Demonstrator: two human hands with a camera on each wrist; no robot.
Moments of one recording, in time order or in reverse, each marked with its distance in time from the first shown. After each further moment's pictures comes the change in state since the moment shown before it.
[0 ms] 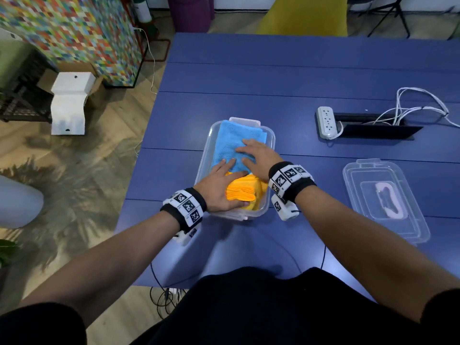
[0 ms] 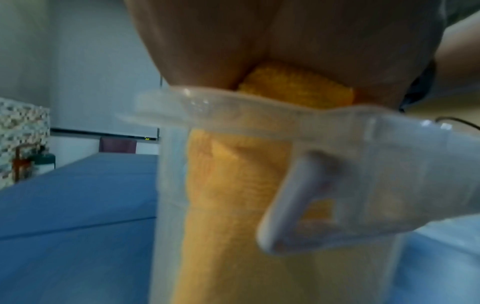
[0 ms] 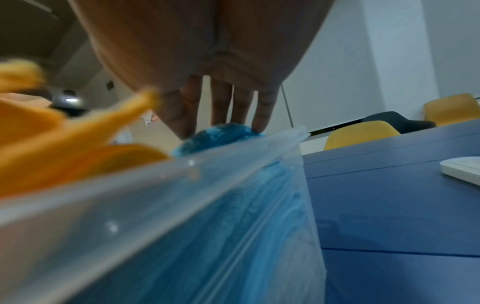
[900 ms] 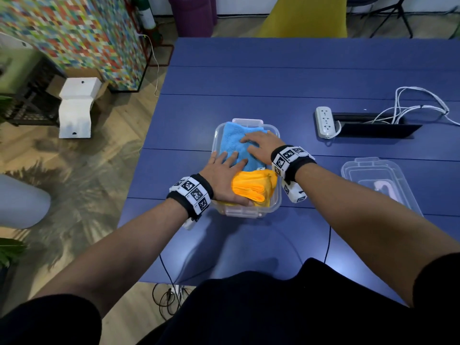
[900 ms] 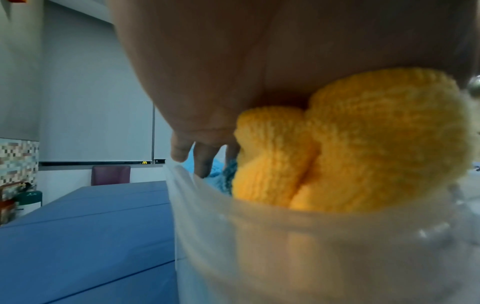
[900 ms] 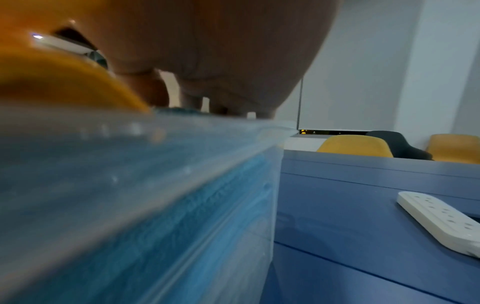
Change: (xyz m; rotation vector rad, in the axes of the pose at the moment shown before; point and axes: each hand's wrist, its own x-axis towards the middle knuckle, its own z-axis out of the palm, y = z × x) left_hand 0.018 0.023 -0.021 0.363 -0.099 -0.073; right_hand 0.021 0.019 -0.026 -0.053 -0.086 0.066
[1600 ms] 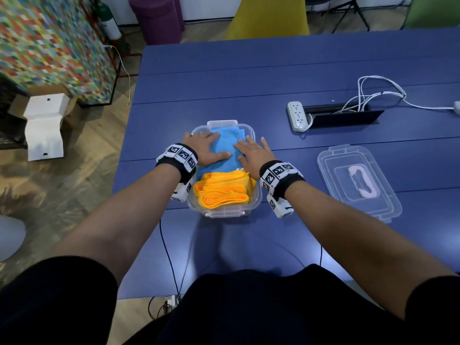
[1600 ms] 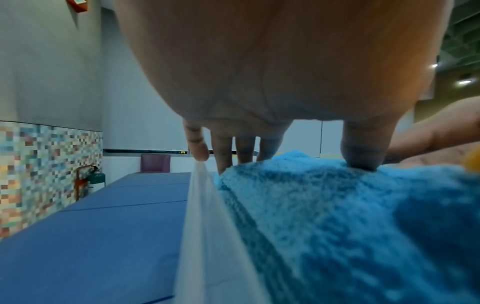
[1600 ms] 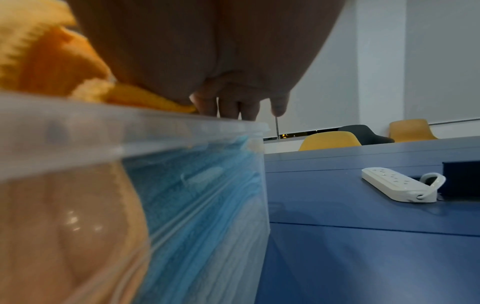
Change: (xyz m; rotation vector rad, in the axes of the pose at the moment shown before) left_hand 0.074 -0.031 -0.041 -0.003 0.052 -0.104; right_hand -0.054 0.006 0.013 -0.212 0.040 0.110
